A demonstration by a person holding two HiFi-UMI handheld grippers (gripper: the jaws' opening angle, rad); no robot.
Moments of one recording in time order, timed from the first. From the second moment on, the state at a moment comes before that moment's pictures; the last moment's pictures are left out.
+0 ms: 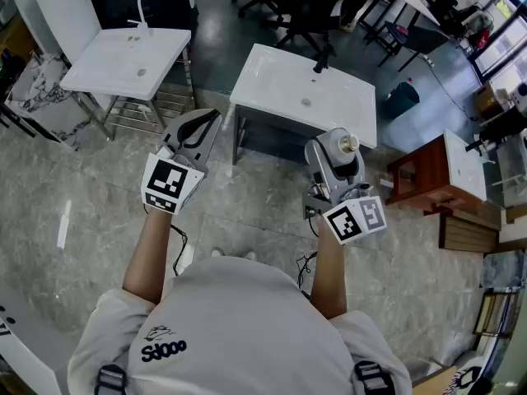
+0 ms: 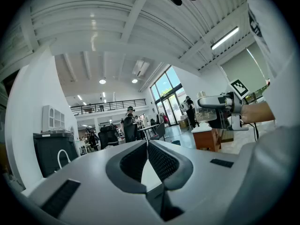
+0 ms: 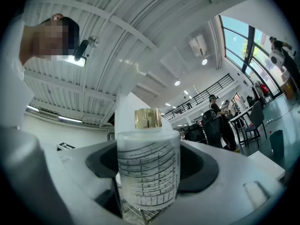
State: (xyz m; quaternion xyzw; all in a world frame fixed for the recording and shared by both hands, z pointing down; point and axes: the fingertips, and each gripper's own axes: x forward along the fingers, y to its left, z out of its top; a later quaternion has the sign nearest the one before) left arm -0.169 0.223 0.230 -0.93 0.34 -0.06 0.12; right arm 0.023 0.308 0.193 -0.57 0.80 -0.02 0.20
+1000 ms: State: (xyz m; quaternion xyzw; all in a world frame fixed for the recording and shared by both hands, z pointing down) left arm -0.127 0.231 0.246 -0.93 0.33 -0.07 0.10; right arm 0.040 0.307 0.215 -0.54 0.82 -0.01 0.17
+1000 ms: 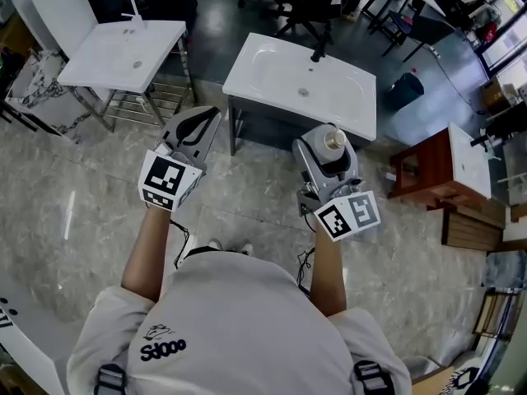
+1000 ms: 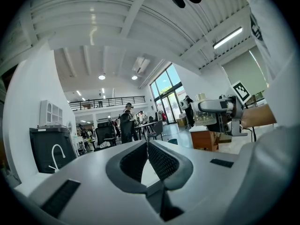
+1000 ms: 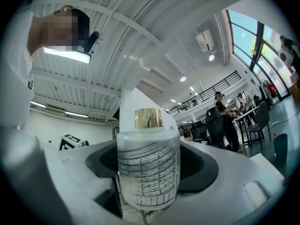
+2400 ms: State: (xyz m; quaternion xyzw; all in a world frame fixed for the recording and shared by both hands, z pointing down) left arm -0.048 -0.027 0.252 -0.95 0.30 -0.06 0.09; right arm 0.124 0.067 0.226 -0.56 0.81 -0.03 0.18
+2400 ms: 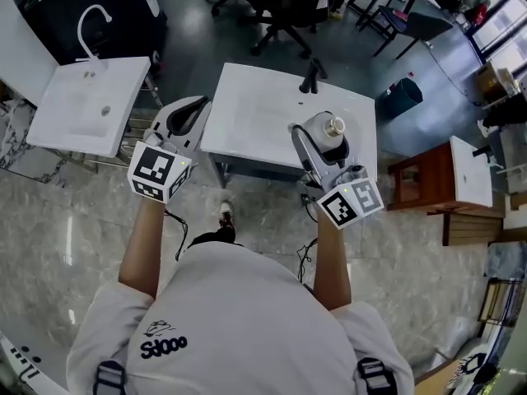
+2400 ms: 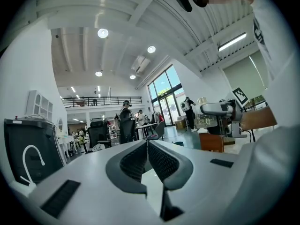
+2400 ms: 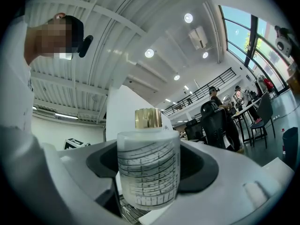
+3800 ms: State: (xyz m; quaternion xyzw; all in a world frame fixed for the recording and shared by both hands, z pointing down) left arm -0.022 -0.197 0.334 -0.95 0.30 -0.12 0.03; right arm 0.129 -0.160 0.339 -0.51 0.84 -0.11 0.16
